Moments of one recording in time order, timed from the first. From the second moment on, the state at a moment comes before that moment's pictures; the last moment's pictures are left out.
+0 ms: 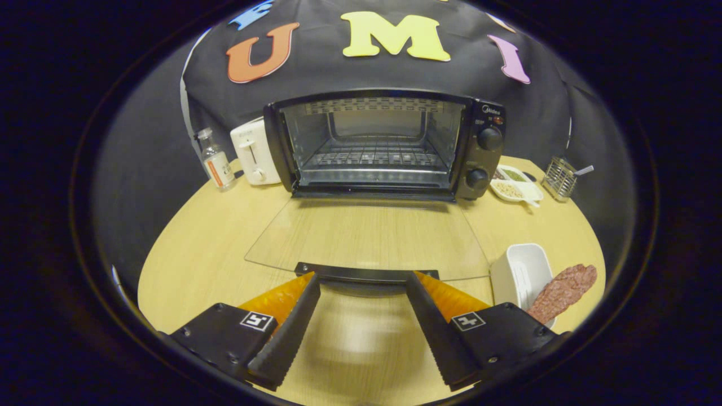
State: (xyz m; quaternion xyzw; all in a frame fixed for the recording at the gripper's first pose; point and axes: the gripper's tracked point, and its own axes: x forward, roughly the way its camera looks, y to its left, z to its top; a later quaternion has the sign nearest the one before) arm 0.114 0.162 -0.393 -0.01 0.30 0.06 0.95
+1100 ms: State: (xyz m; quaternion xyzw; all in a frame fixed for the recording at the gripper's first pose) arm 0.063 -0.063 -0.395 0.20 0.45 0.23 0.84
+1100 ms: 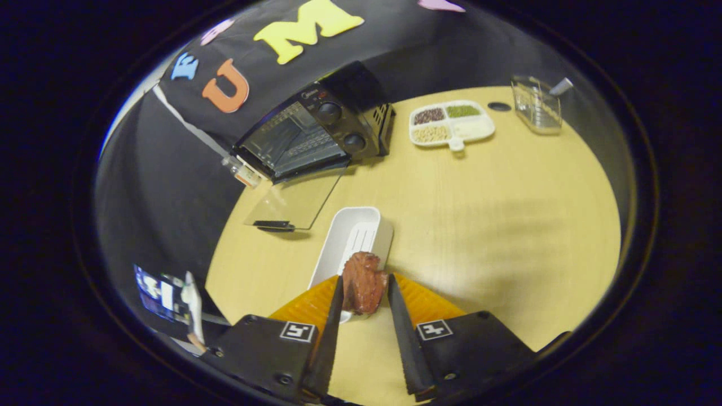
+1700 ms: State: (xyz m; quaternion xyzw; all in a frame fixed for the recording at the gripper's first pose) arm 0.069 -0.045 -0.327 0.26 0.41 0.25 0.84
